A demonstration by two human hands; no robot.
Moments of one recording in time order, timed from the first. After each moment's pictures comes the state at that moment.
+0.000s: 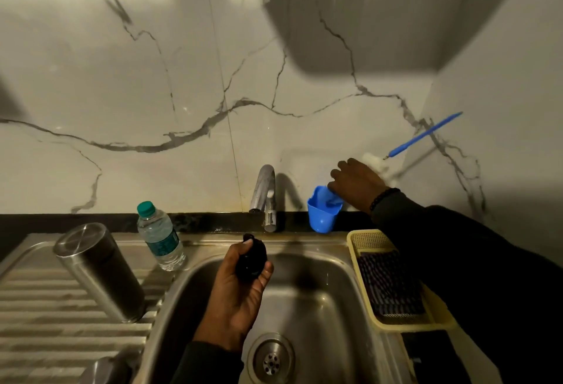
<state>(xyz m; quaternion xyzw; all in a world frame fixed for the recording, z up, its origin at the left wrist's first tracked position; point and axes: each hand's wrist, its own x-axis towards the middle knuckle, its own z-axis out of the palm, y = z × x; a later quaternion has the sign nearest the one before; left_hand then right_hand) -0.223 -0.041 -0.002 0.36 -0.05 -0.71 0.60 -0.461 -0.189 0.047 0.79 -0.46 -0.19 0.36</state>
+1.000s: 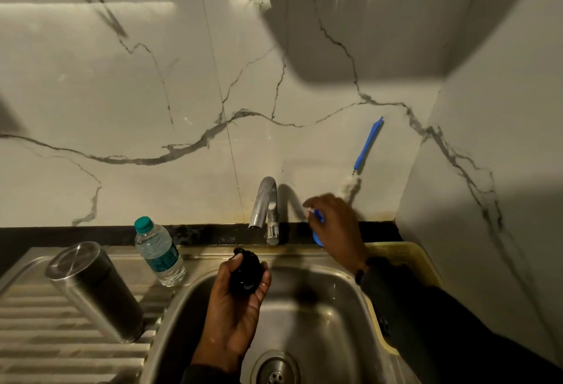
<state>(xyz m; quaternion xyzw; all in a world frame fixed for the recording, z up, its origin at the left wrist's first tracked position) -0.219 -0.057 -0.017 0.32 -0.06 -0.71 0.63 -0.414 -0.165 -0.025 0.73 -0.55 0.41 -0.04</state>
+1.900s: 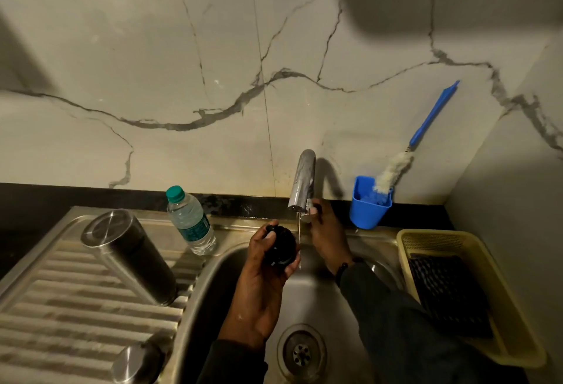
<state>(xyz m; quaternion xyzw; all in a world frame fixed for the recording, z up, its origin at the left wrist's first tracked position) -0.196 -0.074 -0.055 0.37 -0.17 -0.68 0.61 -0.320 -0.175 -0.091 0.52 -0.60 0.42 -0.43</state>
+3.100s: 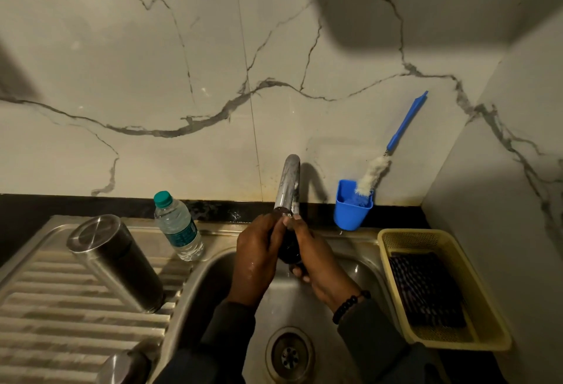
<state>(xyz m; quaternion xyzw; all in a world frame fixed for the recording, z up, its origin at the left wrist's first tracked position) -0.200 -0.106 -0.044 0.52 -0.68 -0.21 0.48 -0.316 -0.101 -0.021 0.37 -0.58 0.40 -0.61</state>
